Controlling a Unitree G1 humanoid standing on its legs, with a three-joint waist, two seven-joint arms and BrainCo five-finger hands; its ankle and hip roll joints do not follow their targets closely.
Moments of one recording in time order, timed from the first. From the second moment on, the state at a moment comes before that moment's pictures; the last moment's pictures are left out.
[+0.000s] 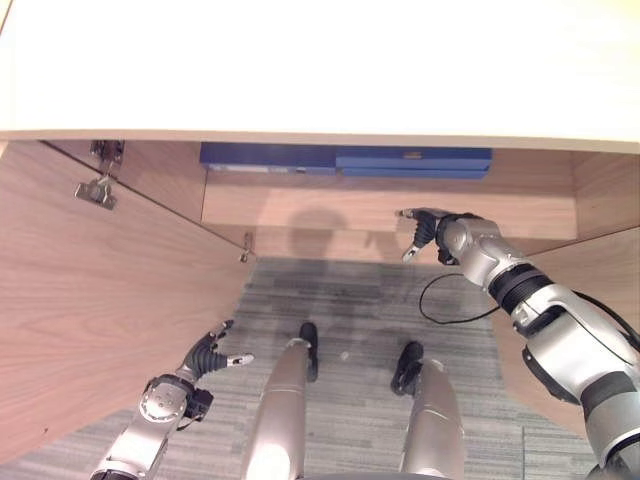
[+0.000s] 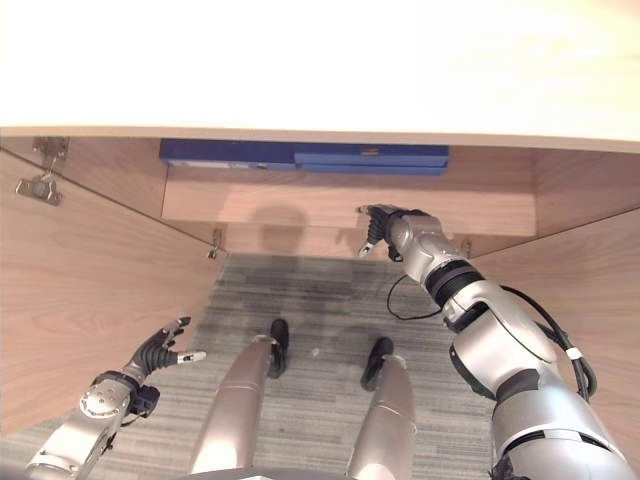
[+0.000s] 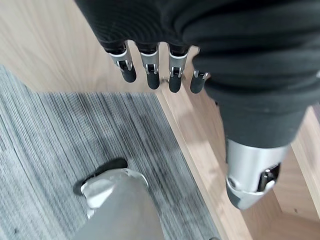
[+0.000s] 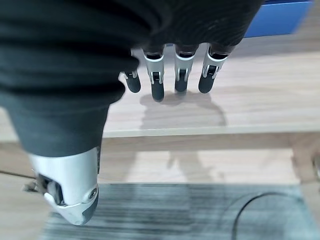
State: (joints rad) left arm 0.15 0.58 -0.17 0.23 -0.11 0.11 -0.09; right arm -0.97 -0.54 0.74 0.82 -0.37 0.18 0.28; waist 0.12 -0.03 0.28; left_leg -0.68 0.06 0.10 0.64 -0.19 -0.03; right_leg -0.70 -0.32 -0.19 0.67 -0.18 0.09
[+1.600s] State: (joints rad) left arm 0.11 0.27 -0.32 0.78 -0.15 0.03 -0.04; right arm -0.08 -0.23 0.28 1.25 -0.06 0.08 -0.10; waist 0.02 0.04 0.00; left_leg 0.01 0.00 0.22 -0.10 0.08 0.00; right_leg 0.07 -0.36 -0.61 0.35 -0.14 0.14
